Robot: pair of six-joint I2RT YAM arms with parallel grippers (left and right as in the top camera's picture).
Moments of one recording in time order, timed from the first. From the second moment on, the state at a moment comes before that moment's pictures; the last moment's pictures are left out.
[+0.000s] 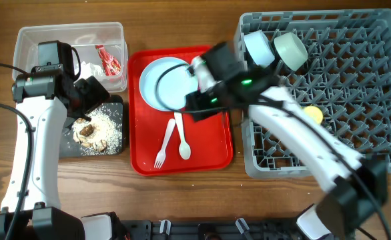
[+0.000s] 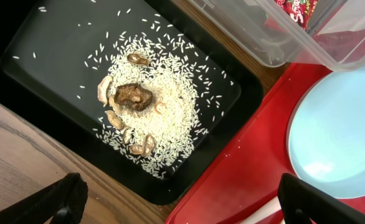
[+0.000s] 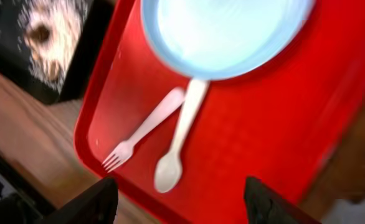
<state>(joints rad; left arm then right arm) 0.12 1.49 1.34 -1.17 -0.09 -0.60 0.65 1.74 1.48 -0.91 -0.25 0.23</state>
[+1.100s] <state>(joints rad) 0.24 1.49 1.34 -1.18 -0.09 -0.60 0.69 1.89 1.48 -1.07 0.05 0.56</state>
